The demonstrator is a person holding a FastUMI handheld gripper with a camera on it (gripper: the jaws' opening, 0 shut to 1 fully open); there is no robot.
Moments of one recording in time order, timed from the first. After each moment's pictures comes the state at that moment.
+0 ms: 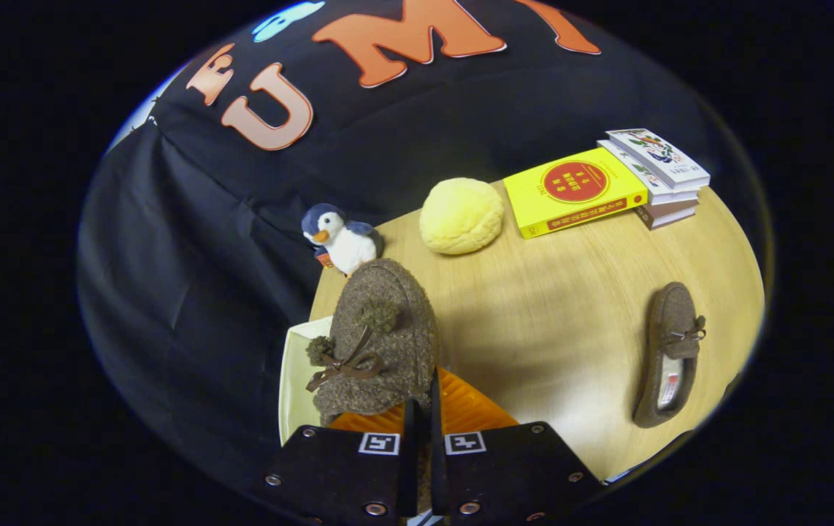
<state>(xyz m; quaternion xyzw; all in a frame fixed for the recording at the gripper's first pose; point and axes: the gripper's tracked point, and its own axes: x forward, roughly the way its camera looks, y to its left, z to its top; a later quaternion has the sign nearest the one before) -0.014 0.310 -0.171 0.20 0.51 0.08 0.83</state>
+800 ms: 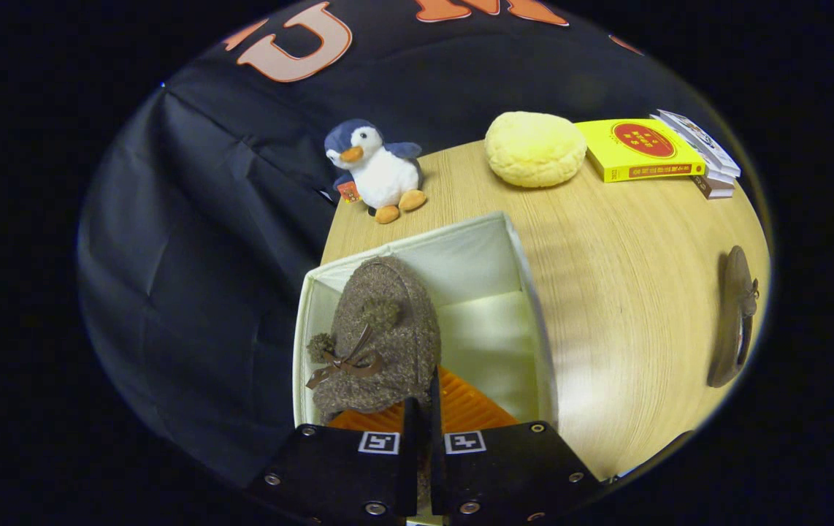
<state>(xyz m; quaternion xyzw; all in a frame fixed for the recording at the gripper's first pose) -0.041 0.444 -0.258 0.17 0.59 0.08 0.79</state>
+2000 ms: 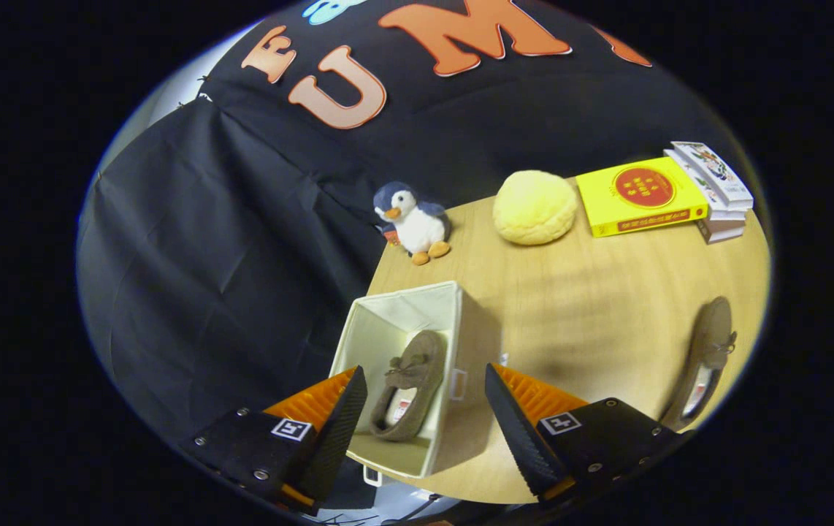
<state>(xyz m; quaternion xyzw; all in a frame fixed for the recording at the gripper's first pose) -0.039 0.301 -0.140 0.20 0.48 0.18 0.83</state>
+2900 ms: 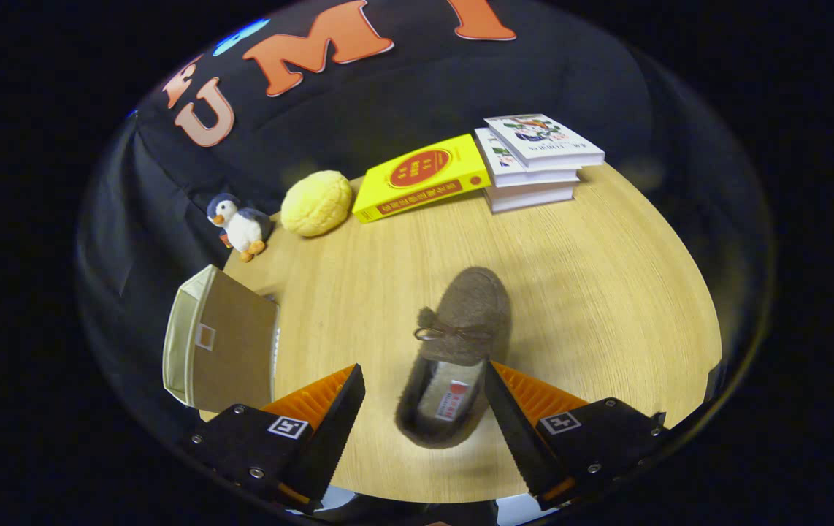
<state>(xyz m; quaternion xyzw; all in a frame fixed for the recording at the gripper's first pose) -0.099 0.016 -0.260 0.13 0.54 -0.01 0.83</state>
